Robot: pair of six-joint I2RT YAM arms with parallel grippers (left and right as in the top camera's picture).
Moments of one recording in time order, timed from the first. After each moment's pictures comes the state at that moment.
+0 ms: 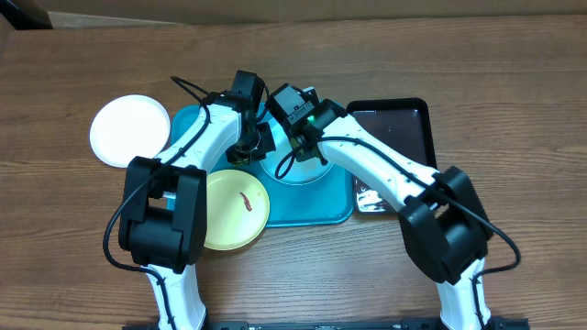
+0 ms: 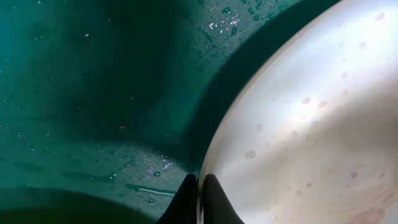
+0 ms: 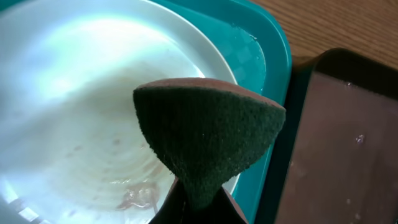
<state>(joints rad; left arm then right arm) -0.25 2.05 1.43 -0.83 0.08 -0.52 0.70 2.12 1.71 -0.90 0.36 0.34</state>
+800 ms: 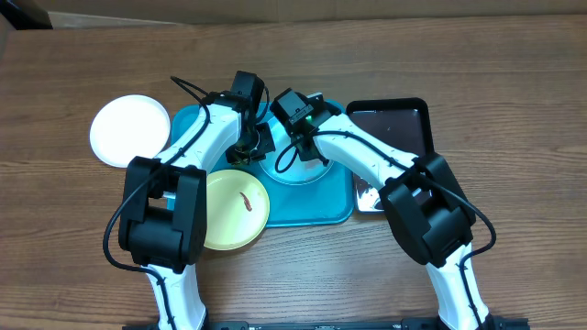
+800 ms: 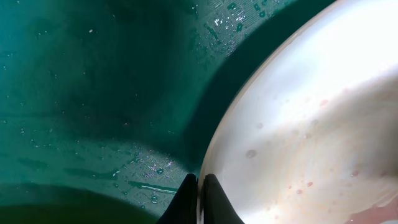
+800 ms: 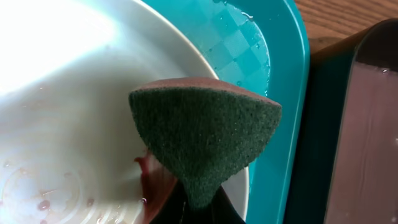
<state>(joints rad) -0.25 2.05 1.43 -0.84 0.08 -0.53 0.66 2.23 1.71 -0.85 0.39 0.41</state>
